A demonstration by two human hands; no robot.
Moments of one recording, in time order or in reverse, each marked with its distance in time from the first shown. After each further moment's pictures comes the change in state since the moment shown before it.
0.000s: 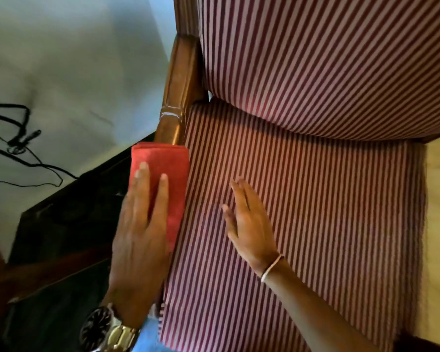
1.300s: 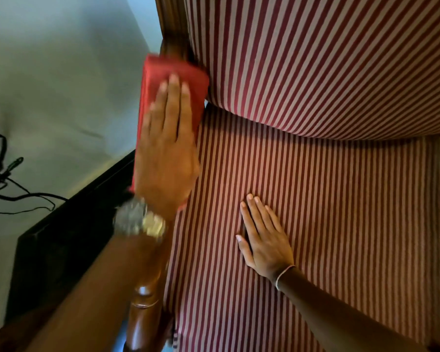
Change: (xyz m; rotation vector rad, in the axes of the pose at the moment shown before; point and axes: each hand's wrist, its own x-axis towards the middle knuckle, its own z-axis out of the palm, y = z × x) left_hand 0.177 0.018 0.002 0.047 0.143 0.152; right_hand 0.000 0.075 0.060 -0.522 -0.022 -0.141
